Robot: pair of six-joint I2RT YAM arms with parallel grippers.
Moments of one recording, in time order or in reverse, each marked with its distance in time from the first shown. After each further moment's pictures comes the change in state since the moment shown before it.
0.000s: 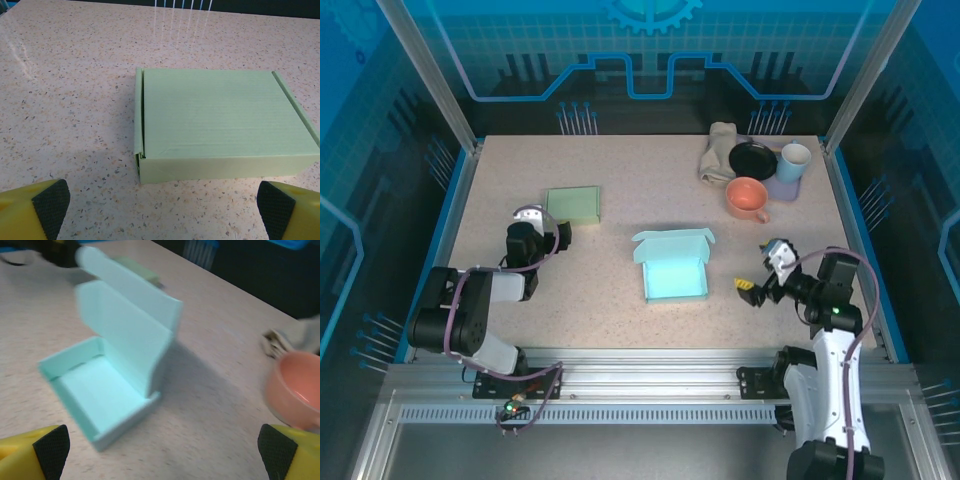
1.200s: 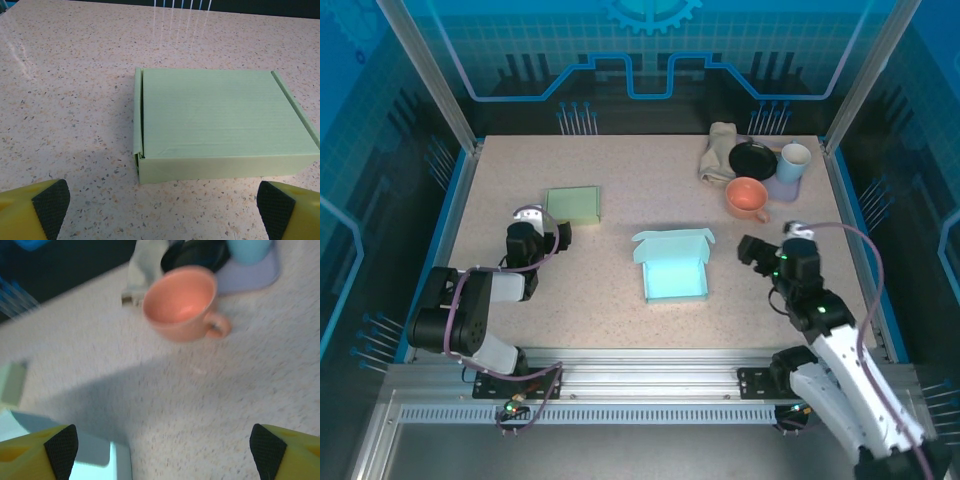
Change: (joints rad) left arm 0.000 0.000 0.000 0.000 0.003 0.000; right arm 0.610 0.060 0.074 0.023 1.080 1.170
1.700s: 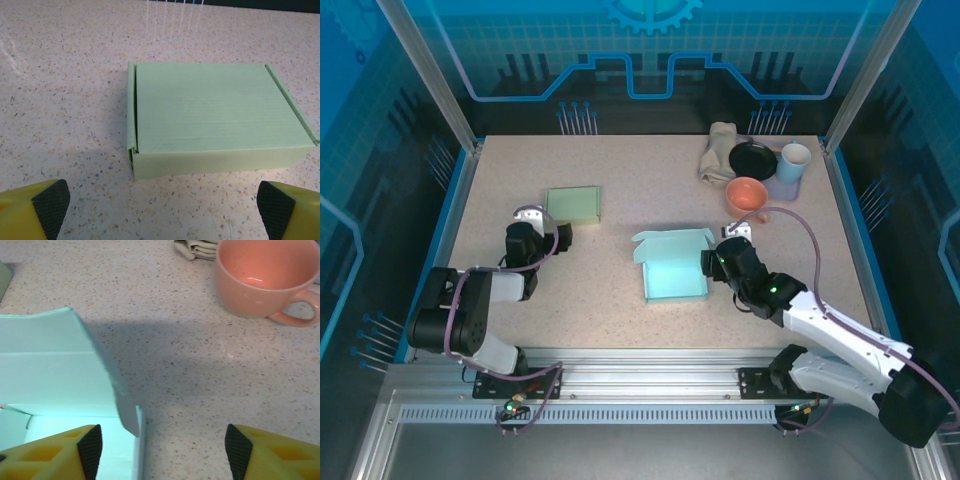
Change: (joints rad) left arm 0.006 -0.013 0.006 -0.051 0.032 0.004; right arm 0.357 0.301 0.043 0.108 0.228 -0.077
